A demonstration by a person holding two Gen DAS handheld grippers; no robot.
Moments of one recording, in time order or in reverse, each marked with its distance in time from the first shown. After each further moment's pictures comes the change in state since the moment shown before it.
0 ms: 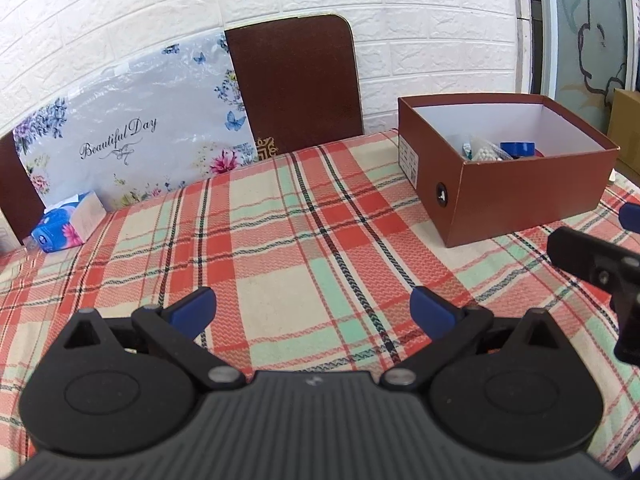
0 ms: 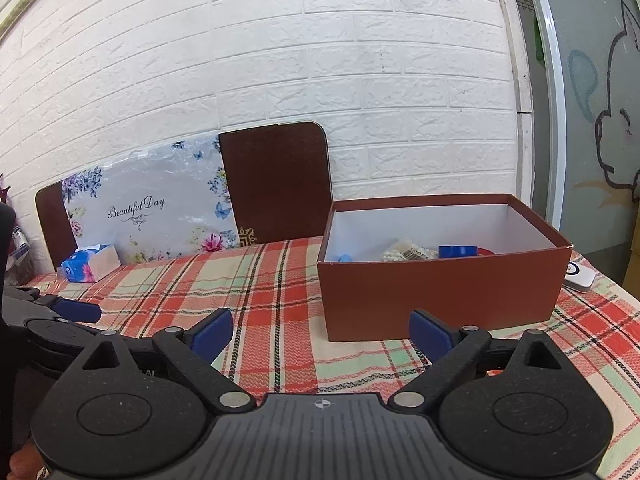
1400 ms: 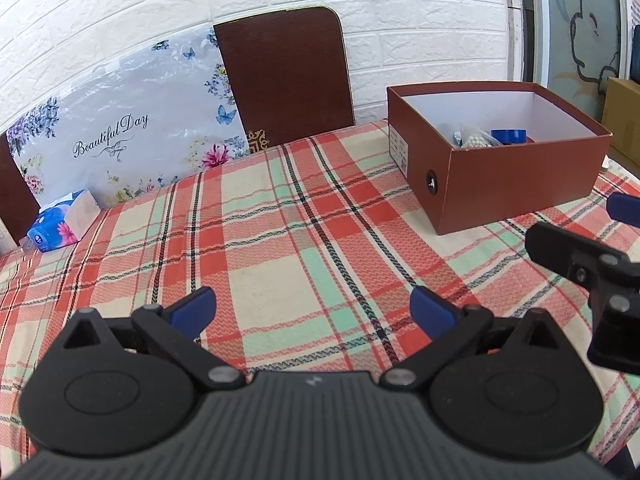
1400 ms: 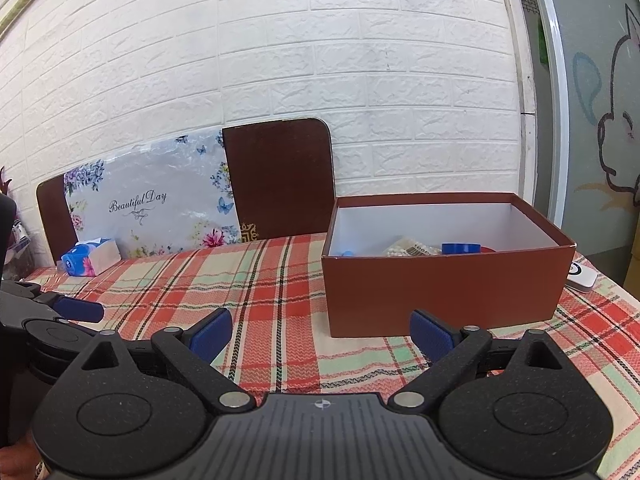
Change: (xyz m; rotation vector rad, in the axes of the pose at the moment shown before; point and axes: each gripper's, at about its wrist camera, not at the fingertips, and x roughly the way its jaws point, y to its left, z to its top) left arm -0.001 -0.005 -0.003 0.021 0.026 -0.020; right arm 0.001 0.005 -0.006 -0.010 0.005 -0.003
